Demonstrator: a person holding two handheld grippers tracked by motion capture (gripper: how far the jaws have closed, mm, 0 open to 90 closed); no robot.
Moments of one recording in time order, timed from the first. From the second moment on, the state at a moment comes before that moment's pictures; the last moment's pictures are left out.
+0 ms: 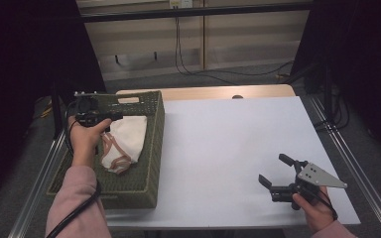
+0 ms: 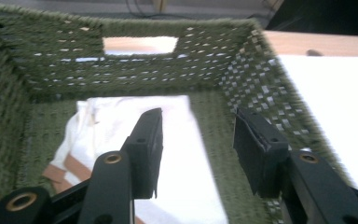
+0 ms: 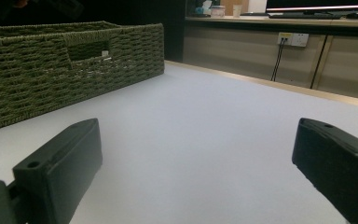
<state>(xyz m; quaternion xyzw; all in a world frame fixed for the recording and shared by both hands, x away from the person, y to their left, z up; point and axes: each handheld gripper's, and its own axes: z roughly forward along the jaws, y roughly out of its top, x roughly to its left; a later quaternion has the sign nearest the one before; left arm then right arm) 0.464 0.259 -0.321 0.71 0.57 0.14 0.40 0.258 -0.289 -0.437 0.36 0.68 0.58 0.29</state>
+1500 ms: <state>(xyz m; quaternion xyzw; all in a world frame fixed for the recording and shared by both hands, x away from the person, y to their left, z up) 0.400 0.232 -0.306 0.72 0.47 0.17 0.48 0.259 -0.285 -0.437 0.35 0.68 0.58 0.29</state>
